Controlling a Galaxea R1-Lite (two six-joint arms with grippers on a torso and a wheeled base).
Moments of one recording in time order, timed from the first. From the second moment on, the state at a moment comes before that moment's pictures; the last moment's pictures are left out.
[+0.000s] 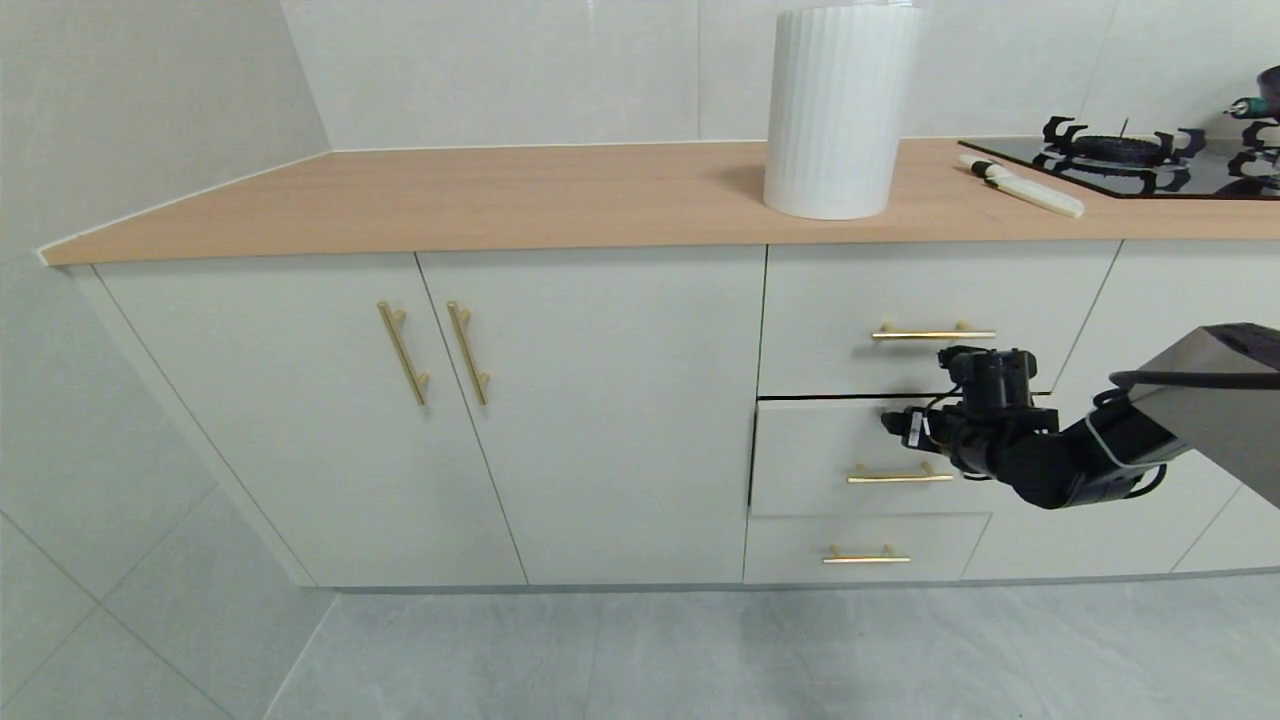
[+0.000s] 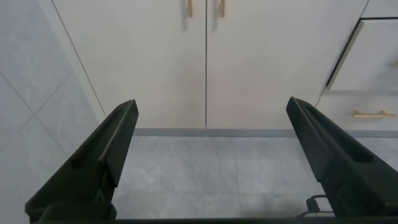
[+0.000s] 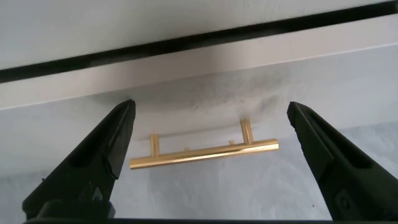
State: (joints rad) left arm 0.00 0.00 0.00 0.00 0.02 0.00; right arm 0.15 2.31 -1.23 -0.64 -0.22 0.22
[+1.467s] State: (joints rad) left arm 0.00 0.00 0.00 0.00 0.02 0.00; right arm 0.14 1.86 -0.89 -0.77 -0.29 0.21
